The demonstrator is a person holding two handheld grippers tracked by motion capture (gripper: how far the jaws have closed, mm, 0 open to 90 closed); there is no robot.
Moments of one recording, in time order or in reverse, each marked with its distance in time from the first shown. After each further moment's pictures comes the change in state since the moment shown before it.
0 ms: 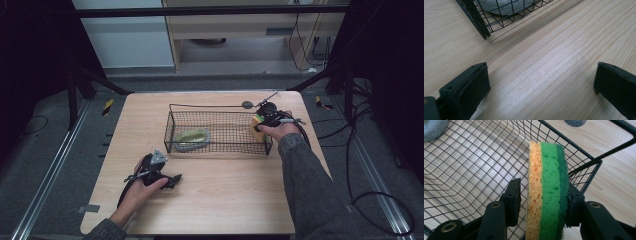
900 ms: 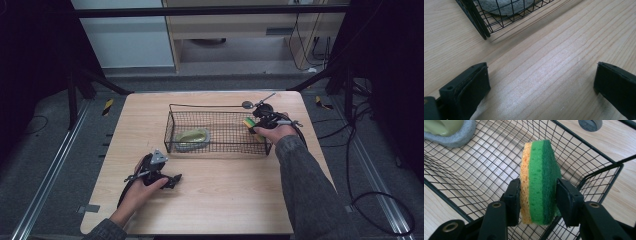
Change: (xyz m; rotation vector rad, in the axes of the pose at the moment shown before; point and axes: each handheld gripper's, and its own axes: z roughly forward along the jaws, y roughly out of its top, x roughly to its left) left arm 0.000 0.000 0.000 0.000 -0.001 -0.001; right arm 0.020 0.002 -0.012 -0.026 0.064 0.008
